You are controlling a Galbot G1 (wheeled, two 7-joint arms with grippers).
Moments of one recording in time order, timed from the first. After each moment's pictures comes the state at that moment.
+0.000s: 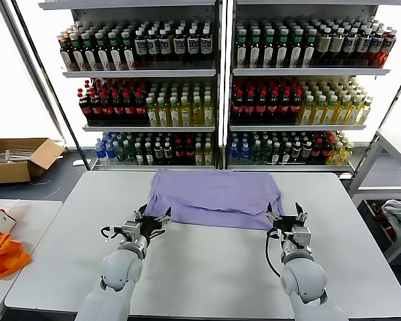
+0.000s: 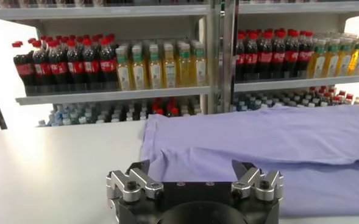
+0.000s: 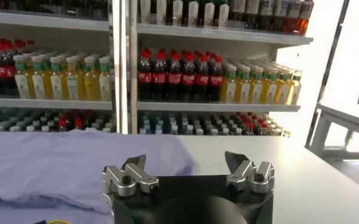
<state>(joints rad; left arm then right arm) 1.03 -1.38 -0.37 -1.66 -0.17 0.43 -0.01 -1.19 1.31 0.45 1.86 0.26 -0.43 0.30</state>
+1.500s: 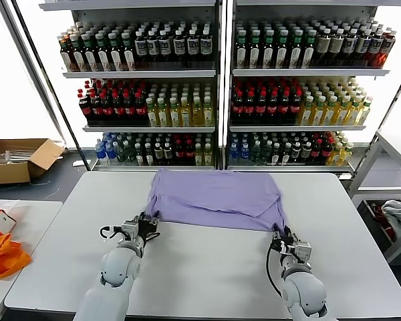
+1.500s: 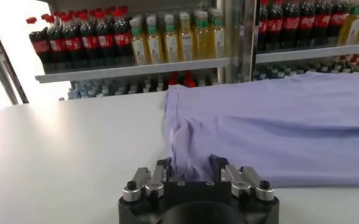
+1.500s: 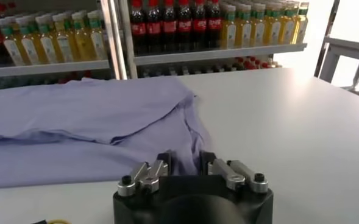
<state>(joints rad) 1.00 -1.36 -0.37 -1.56 -0.17 0.50 -0.04 -1.22 1.33 0.43 1.79 0.38 -0.47 0.30</state>
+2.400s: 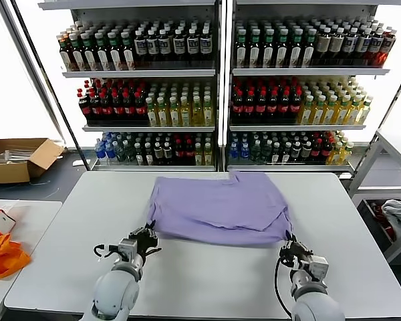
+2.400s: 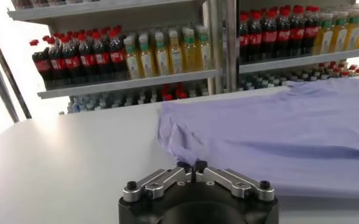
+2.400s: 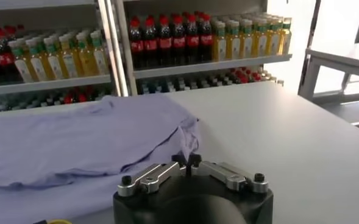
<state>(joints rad) 1.29 -1.32 -0.36 -1.94 -0.15 0.51 -0.12 -1.57 1.30 0.48 2.20 0.36 -0.48 0.41</state>
